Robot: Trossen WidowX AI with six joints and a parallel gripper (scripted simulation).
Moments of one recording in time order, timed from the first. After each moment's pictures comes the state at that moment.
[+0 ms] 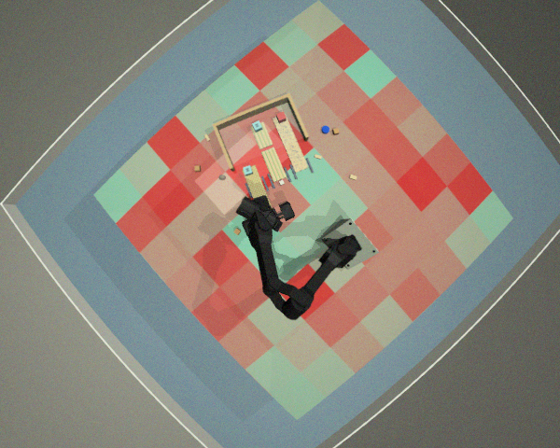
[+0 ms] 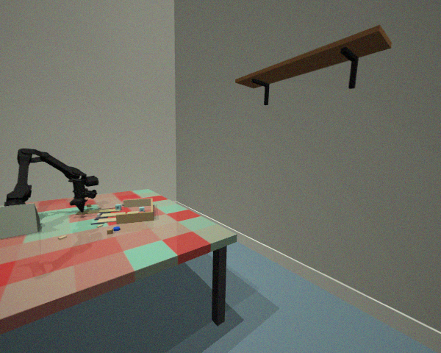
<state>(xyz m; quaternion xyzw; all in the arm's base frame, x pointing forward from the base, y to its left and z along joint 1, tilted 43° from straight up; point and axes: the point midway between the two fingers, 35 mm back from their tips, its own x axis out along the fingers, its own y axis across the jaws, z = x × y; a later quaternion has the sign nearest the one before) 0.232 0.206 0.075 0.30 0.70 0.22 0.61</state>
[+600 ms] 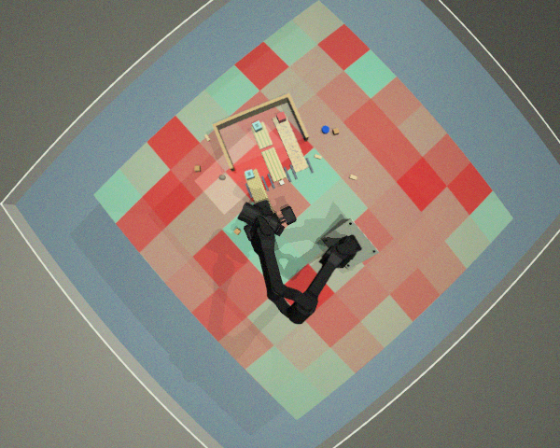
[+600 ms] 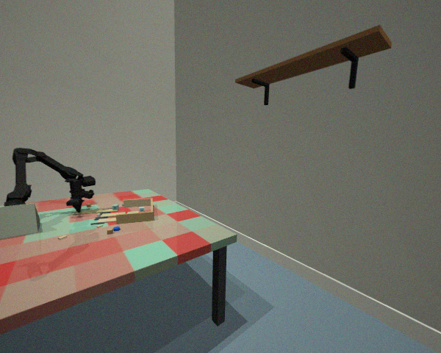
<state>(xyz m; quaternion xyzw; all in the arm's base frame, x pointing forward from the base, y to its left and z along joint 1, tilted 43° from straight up) 0.216 0.208 0.078 0.30 0.70 0.22 0.61</state>
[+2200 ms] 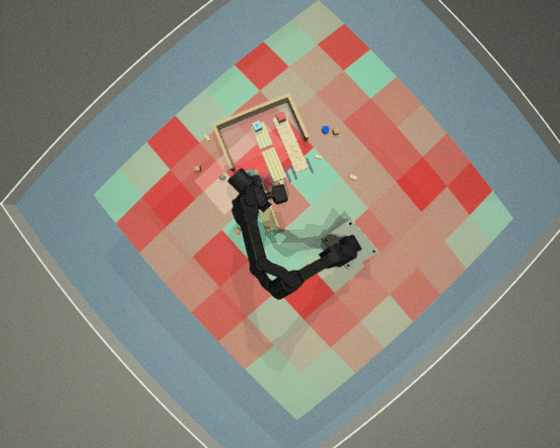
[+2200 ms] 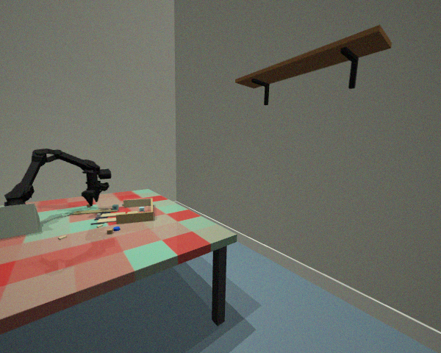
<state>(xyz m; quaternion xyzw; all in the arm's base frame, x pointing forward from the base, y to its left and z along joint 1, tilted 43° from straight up) 0.306 0.170 0.098 0.32 0.72 0.18 0.58</state>
